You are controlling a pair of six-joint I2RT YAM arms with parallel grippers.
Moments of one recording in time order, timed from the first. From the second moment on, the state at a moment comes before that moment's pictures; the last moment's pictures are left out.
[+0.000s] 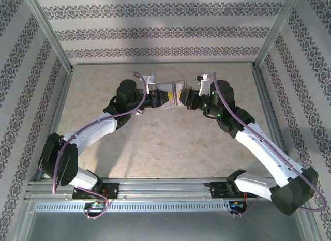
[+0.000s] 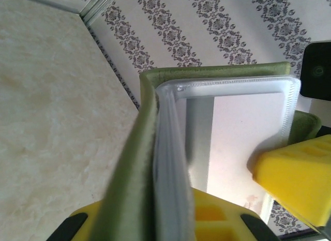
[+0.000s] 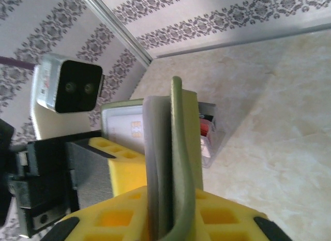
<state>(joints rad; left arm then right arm) -0.51 1.47 1.02 0.31 0.64 -0.79 0.52 1.12 1.06 -0.25 -0.30 0.58</state>
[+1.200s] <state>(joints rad) -0.51 1.48 1.01 0.35 0.67 -0.82 0.49 1.09 0.99 -0.13 -0.41 0.65</state>
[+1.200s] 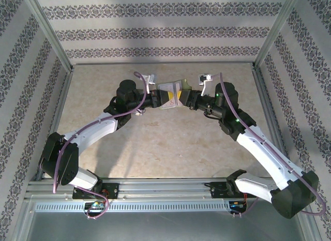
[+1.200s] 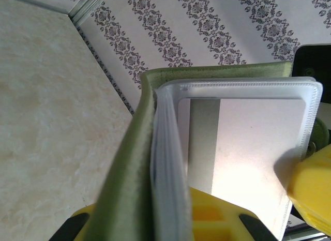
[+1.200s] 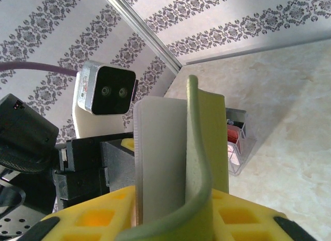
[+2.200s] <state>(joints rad) -0.51 1.49 1.01 0.37 0.68 -0.83 0.49 1.09 0.97 -0.09 -0.45 0.67</state>
